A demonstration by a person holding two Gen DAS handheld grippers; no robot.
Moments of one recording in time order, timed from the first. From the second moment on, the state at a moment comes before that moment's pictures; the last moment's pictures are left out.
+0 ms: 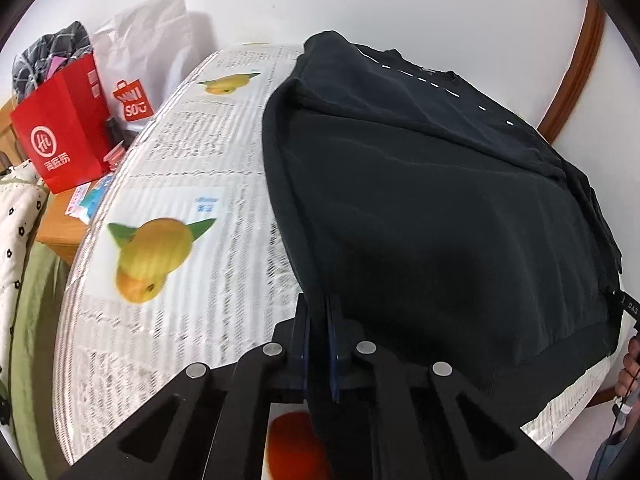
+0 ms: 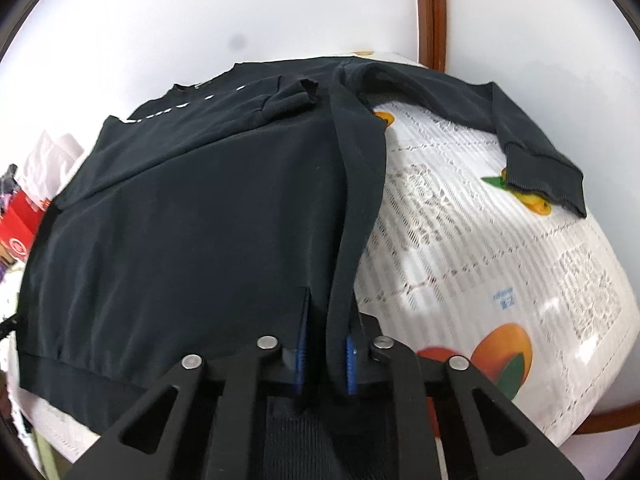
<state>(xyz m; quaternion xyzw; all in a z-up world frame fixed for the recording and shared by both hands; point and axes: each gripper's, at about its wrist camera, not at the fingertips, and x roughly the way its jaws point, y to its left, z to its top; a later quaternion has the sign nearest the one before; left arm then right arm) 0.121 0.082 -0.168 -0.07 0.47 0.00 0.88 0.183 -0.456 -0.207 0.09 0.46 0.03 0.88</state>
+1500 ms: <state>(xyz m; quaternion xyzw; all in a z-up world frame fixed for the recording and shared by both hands) 0.225 0.048 -0.149 -0.06 0.47 0.04 0.88 0.310 -0.628 -0.230 0.06 0.45 -0.17 0.88</state>
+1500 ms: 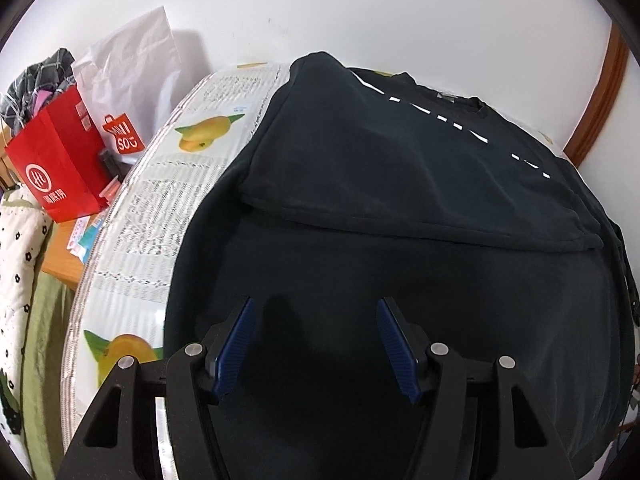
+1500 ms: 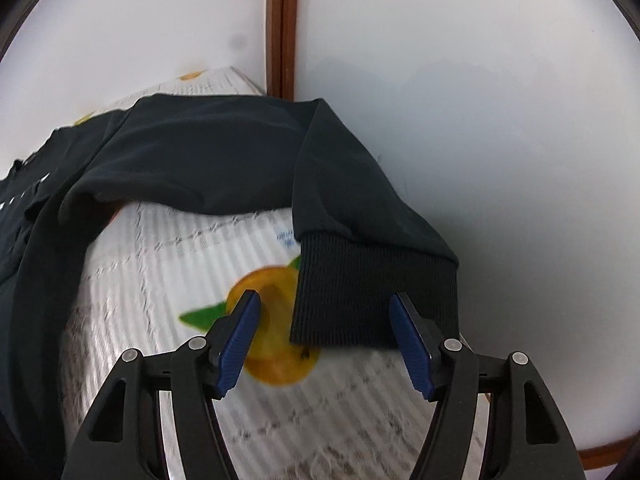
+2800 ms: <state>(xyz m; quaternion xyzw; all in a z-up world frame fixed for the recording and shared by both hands) 0.192 0.109 -0.169 -0.07 0.44 0.03 0.89 0.391 -0.223 -0.050 0.06 0.37 0.20 0.90</state>
